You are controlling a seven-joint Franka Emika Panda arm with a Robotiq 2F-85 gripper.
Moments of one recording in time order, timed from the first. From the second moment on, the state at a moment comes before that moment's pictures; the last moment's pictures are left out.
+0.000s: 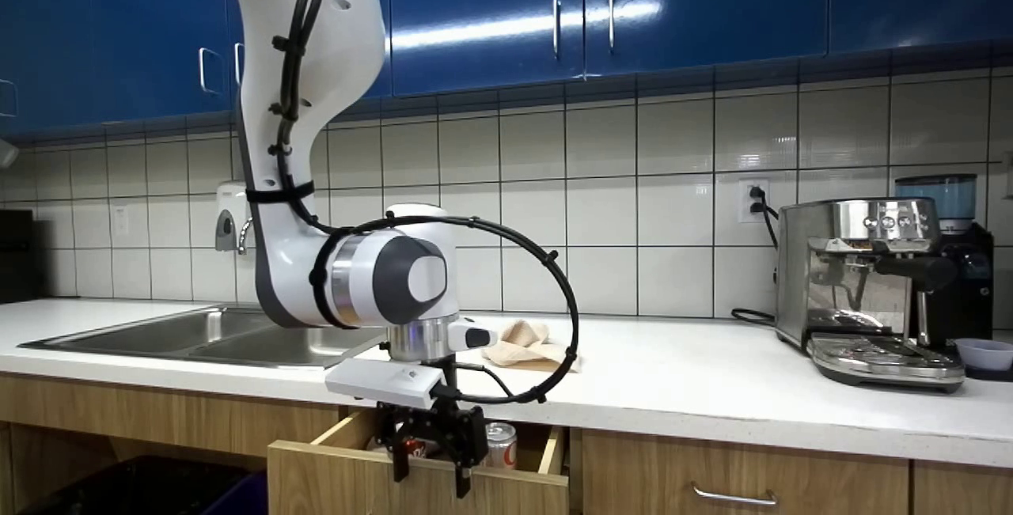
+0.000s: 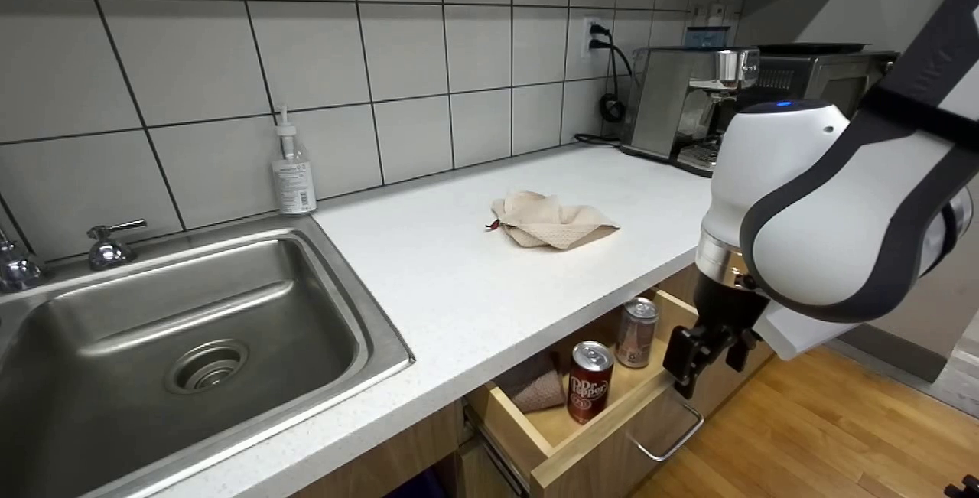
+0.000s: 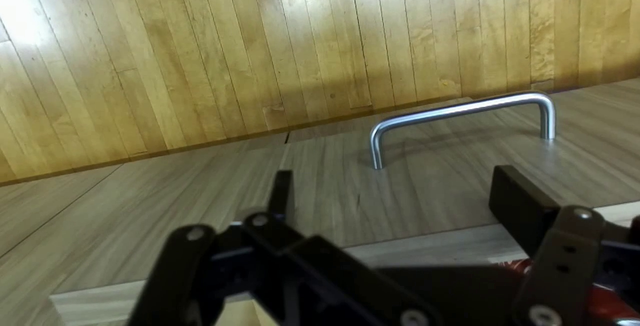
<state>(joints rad) -0.01 0.31 -0.11 -2.57 -0.02 2.88 0.07</state>
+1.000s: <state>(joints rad) -0.02 0.39 -0.10 -2.46 -0.02 2.88 0.06</state>
